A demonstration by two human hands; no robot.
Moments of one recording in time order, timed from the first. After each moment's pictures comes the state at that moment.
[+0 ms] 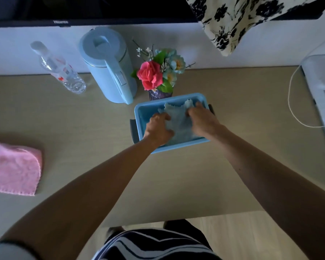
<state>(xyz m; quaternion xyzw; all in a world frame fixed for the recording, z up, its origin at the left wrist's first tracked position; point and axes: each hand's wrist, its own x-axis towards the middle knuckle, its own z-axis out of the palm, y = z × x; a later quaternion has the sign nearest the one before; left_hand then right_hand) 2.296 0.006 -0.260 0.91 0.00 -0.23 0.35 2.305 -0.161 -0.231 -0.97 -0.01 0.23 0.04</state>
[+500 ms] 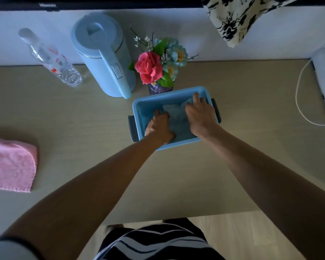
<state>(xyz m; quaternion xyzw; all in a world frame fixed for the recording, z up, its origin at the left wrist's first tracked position) 2.297 -0.007 -0.271 0.94 -0.02 -0.28 0.22 2.305 -0.149 -0.239 -0.99 -0.03 0.16 -0.05</state>
